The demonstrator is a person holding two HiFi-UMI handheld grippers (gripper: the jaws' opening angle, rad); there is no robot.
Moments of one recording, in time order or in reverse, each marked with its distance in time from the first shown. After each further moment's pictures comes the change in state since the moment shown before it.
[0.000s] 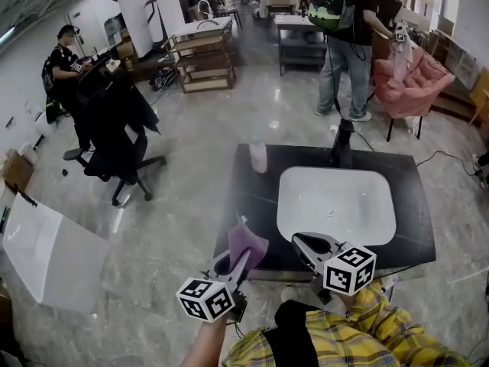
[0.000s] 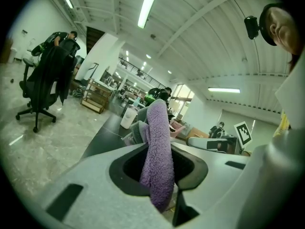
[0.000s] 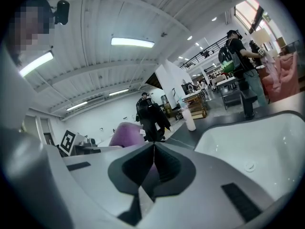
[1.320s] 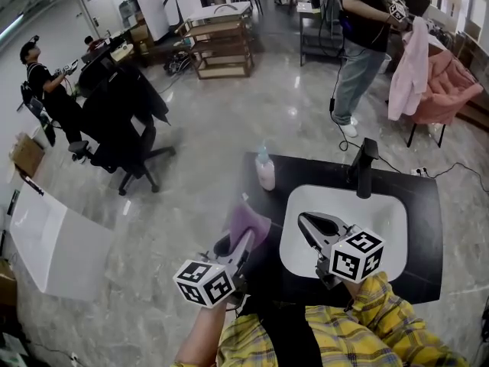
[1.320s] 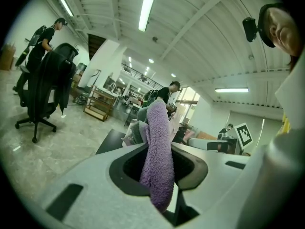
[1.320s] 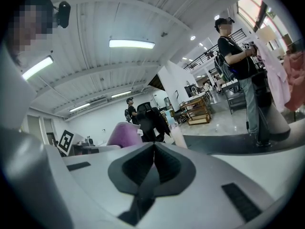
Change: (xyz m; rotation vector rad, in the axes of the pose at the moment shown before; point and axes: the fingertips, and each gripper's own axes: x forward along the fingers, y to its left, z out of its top) left arm 0.130 0.051 0.085 0.029 -0.057 0.075; right arm 0.084 -0.117 0.096 -0.022 -0.022 0.058
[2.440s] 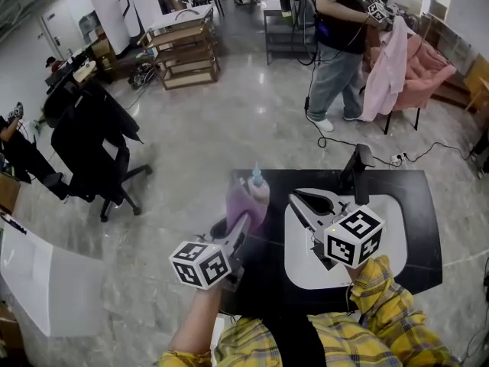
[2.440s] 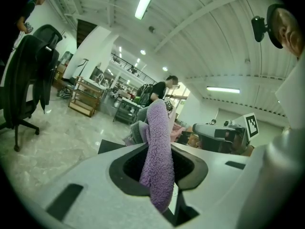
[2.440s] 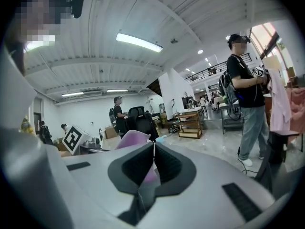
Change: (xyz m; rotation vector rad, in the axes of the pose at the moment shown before) left arm 0.087 0.069 0.065 0.009 0.091 -0.157; right arm 0.080 -0.019 0.092 -0.184 -0.052 -0.128
